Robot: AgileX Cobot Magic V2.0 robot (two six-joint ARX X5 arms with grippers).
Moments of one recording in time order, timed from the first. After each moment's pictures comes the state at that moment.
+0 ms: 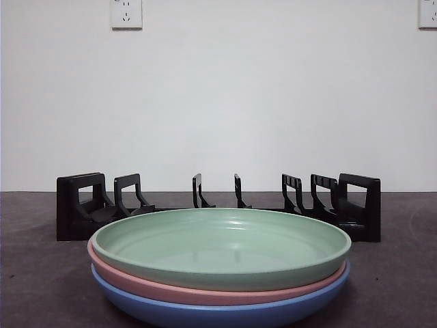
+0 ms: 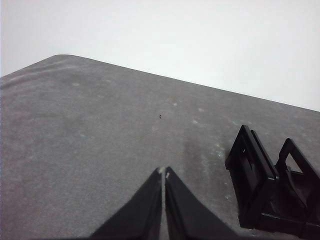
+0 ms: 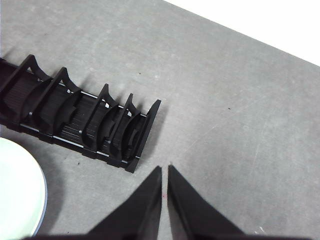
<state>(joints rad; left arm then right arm) 0.00 0.00 0.03 -0.10 -0.08 -0.21 0.61 0.95 1.26 -0.98 0.39 0.07</state>
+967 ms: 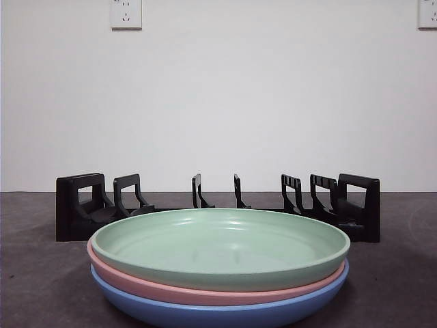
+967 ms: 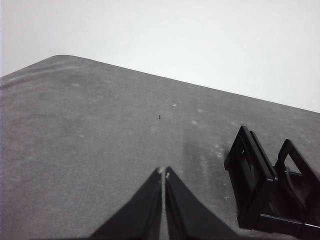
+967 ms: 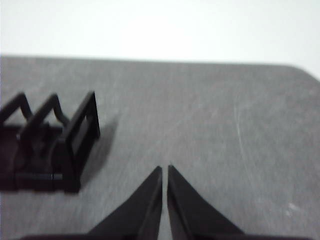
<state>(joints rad) 0.00 0.00 0.03 -0.09 -0.08 -0.21 0.09 0.00 0.04 -0.15 0.10 0.03</state>
